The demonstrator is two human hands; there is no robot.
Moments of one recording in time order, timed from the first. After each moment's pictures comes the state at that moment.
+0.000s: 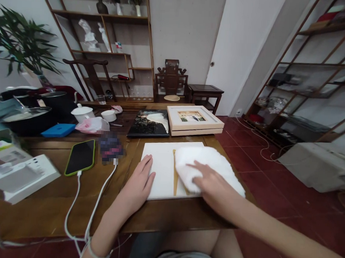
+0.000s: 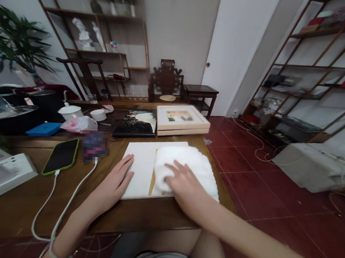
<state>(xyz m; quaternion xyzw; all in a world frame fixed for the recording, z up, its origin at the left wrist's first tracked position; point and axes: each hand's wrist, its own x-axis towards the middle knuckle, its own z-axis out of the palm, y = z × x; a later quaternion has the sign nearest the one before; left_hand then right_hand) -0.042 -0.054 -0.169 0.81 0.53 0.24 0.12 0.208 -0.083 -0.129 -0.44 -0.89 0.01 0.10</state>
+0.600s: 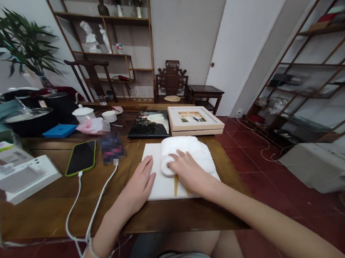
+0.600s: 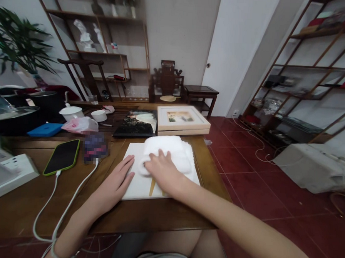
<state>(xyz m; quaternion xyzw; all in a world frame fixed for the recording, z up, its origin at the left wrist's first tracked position) -0.042 -0.054 -0.168 0.81 0.52 0.25 0.12 0.147 -0.041 -0.100 -0.42 -0.91 -0.03 0.01</state>
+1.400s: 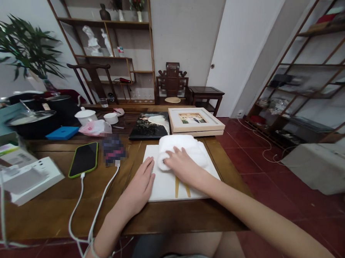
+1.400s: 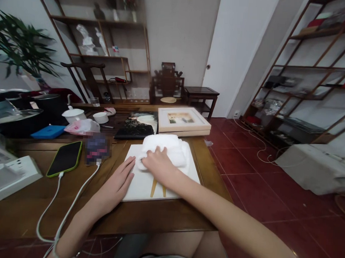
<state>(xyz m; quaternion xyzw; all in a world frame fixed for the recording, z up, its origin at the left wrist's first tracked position) -0.045 -0.053 -0.170 0.81 0.52 0.26 0.13 0.132 -0.022 -0.101 -0.41 -0.91 -0.08 -0.01</state>
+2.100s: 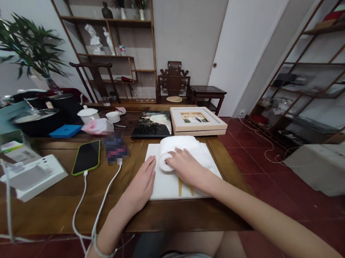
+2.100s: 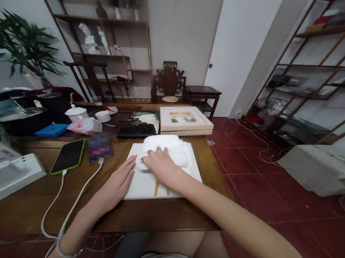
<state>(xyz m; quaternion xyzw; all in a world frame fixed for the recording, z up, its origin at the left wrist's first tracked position) -0.043 -0.053 -0.166 0.79 0.53 0.27 0.17 0.136 -0.030 -0.095 -0.40 -0.91 -0.06 0.00</state>
